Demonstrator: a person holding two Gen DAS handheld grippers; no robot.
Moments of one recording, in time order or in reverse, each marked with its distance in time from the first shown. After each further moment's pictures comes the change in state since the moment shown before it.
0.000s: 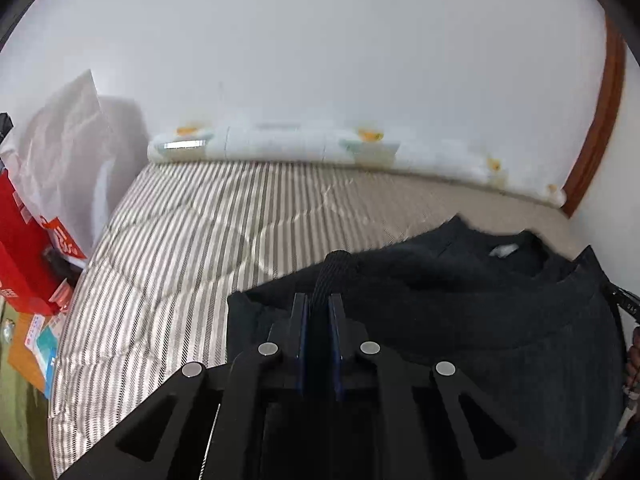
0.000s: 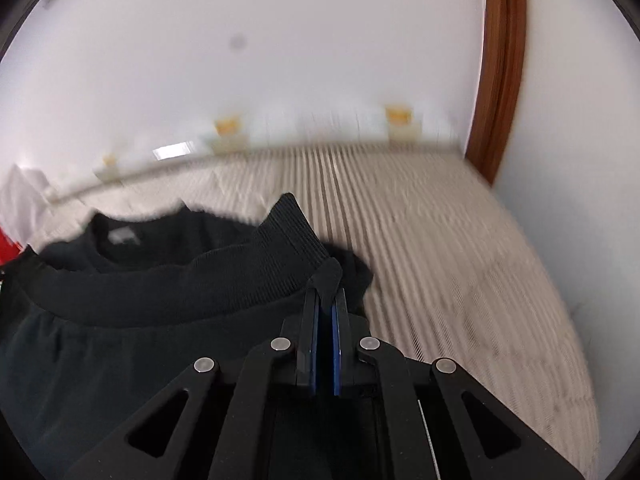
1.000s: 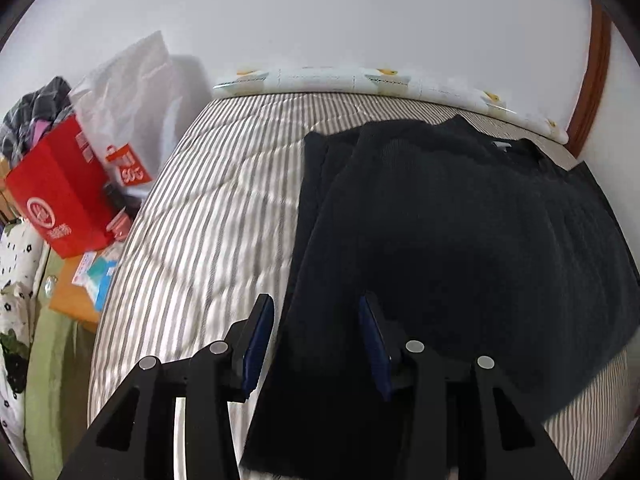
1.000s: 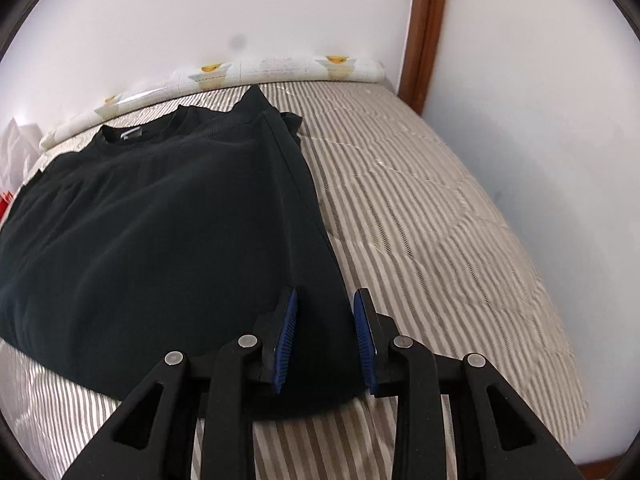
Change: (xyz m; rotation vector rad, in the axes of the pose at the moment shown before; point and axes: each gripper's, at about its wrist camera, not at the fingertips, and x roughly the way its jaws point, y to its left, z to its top) left arm -0.093 0.027 -0.115 0.035 0.087 0.094; right arm -0.119 -0.023 -0.129 0.008 0.054 -0.162
